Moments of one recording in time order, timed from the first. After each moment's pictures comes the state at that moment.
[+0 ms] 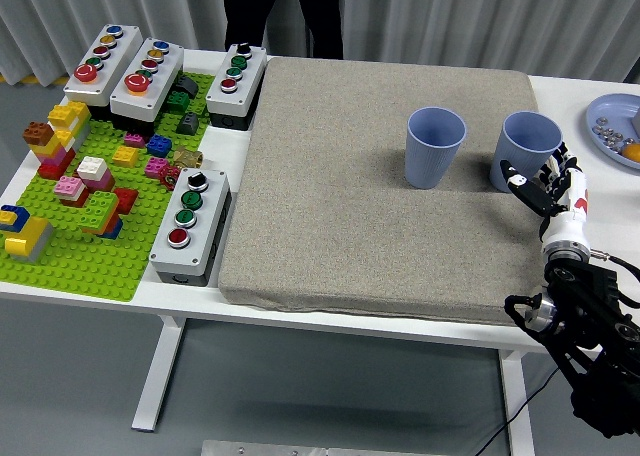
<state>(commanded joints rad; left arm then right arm) -0.11 0.09 -0.87 -0.18 0.53 0.00 0.23 0.48 -0.10 0.92 0.95 -0.66 -0.65 0.34</state>
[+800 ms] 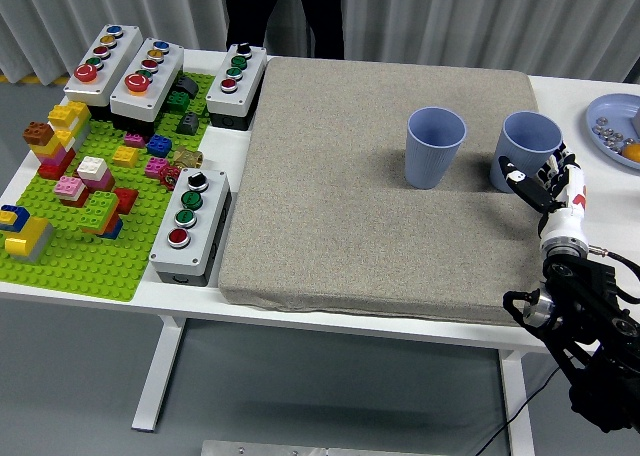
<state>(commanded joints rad) -0.11 0.09 -0.87 -0.18 0.53 0.00 0.23 0.50 -0.09 0.92 0.93 -0.66 -0.65 0.33</state>
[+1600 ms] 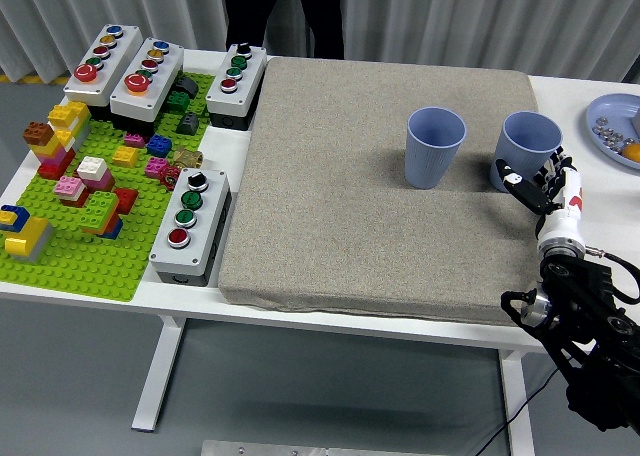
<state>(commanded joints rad) -0.11 0.09 -0.86 -0.18 0.53 0.00 0.23 0.51 -0.08 0.91 0.90 -0.66 -0.65 0.32</state>
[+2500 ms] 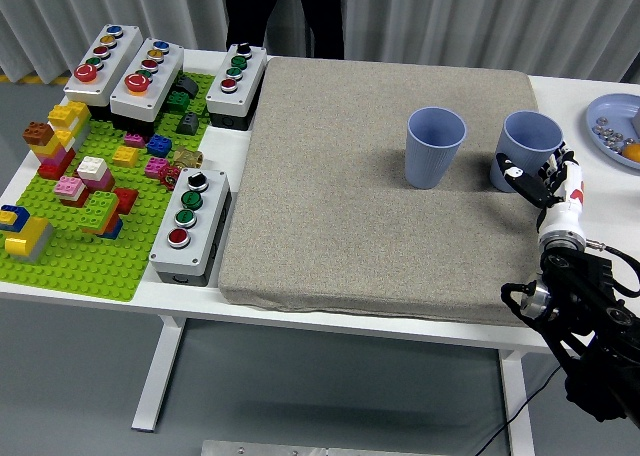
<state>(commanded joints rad) -0.12 0.09 -0.86 -0.18 0.52 0.00 0.23 0.54 -0.07 0.91 0.87 -0.65 -0.65 0.32</state>
